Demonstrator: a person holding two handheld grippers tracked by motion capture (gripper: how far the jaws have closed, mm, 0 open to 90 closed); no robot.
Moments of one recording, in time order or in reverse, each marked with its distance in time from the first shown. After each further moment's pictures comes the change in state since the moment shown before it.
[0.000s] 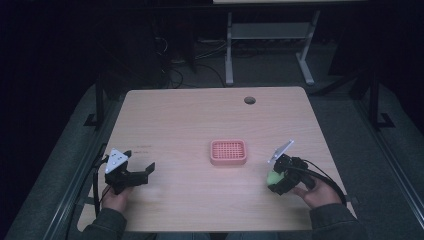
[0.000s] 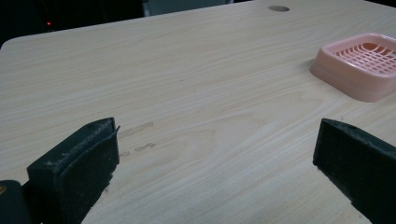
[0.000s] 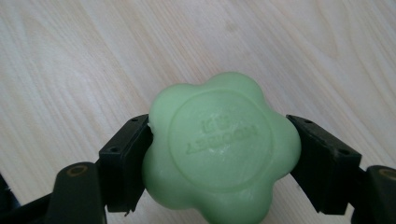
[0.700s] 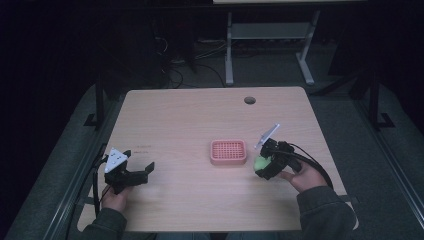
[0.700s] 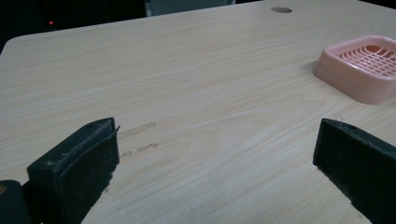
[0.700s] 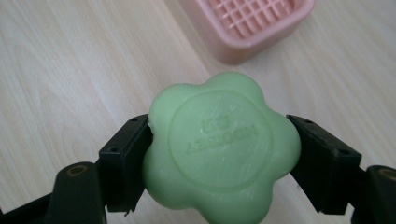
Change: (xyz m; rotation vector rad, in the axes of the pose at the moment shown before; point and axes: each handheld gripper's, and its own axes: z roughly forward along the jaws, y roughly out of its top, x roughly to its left) left arm 0.001 0.000 0.001 -0.003 0.005 -0.024; right arm -0.006 0.053 -0.011 -0.043 -0.010 -0.068
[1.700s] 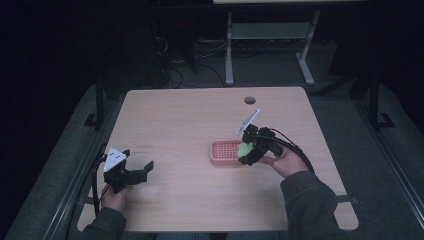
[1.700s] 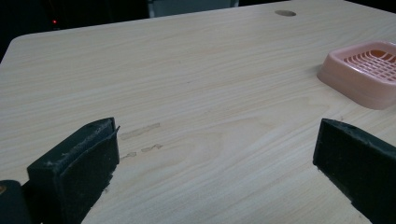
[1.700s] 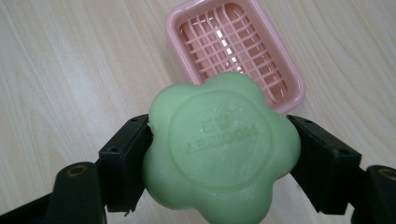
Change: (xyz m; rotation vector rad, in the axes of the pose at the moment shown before) left arm 0.004 0.000 0.001 -0.006 0.011 -0.011; right arm -0.006 0.057 0.005 -0.035 0.030 -0.060
